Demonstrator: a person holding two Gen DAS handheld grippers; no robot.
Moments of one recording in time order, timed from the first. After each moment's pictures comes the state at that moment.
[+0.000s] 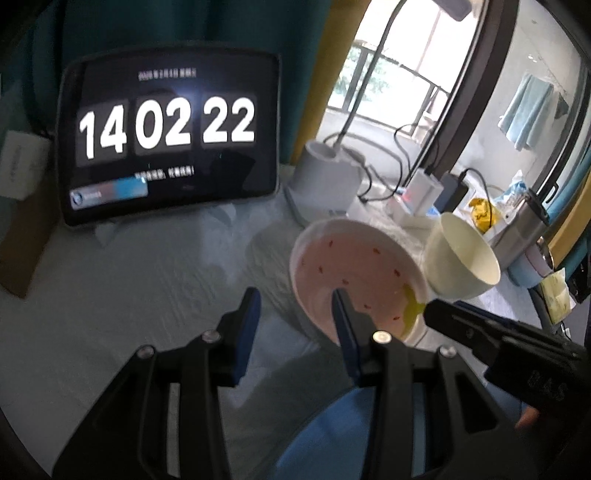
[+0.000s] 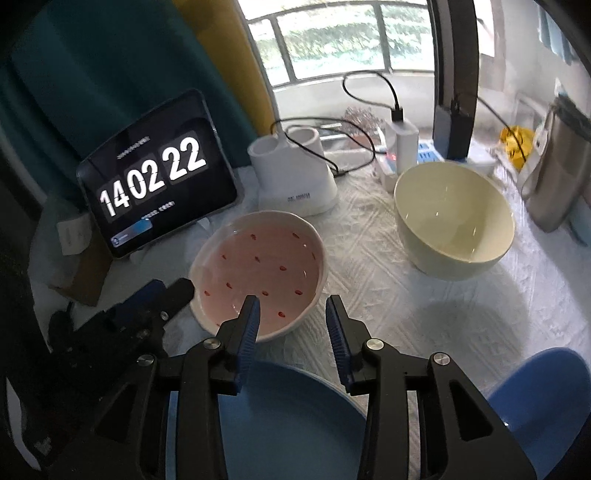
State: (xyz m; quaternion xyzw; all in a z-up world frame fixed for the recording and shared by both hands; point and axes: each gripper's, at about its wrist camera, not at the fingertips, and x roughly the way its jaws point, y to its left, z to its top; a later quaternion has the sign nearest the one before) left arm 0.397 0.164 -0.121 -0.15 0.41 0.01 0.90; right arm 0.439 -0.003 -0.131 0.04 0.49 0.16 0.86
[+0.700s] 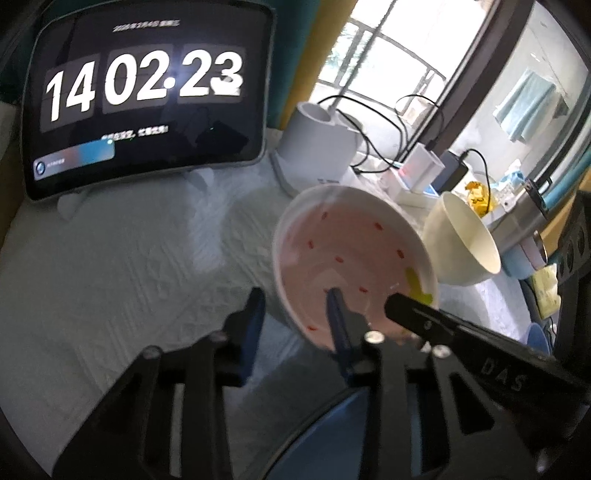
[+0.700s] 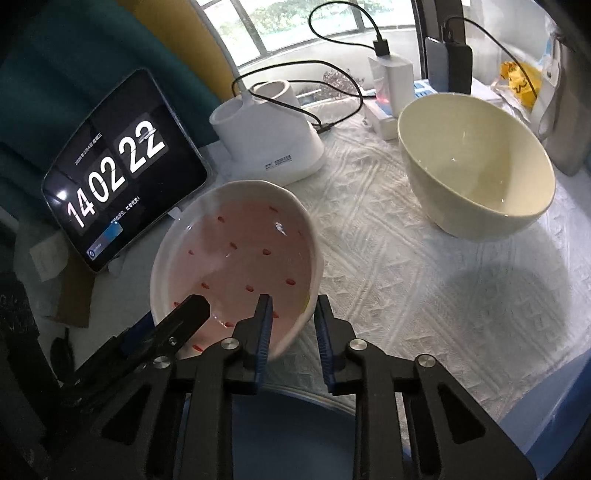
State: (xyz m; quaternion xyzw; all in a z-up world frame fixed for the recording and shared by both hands) left arm 0.413 0.162 -0.142 -0.17 0.45 -0.03 0.88; right arm 0.462 0.002 -0.170 0.09 0.53 0.14 0.83
